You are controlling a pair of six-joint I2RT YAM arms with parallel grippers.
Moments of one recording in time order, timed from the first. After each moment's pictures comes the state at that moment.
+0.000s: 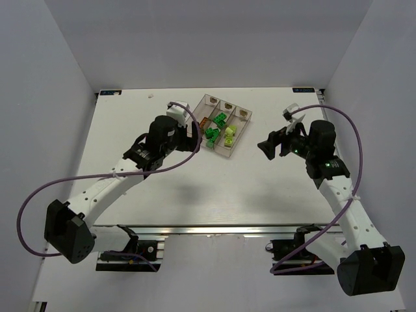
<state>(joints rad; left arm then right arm) -0.61 1.28 1.05 -0.21 -0.11 -0.24 0.18 0.99 0.85 -0.22 -0.55 -0.13</state>
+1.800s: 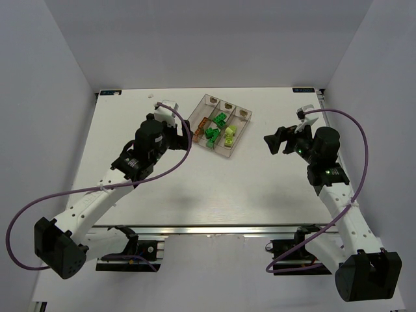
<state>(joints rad) -0.59 1.13 0.99 -0.14 -0.20 -0.17 0.12 0.94 0.74 -0.01 -0.41 0.07</state>
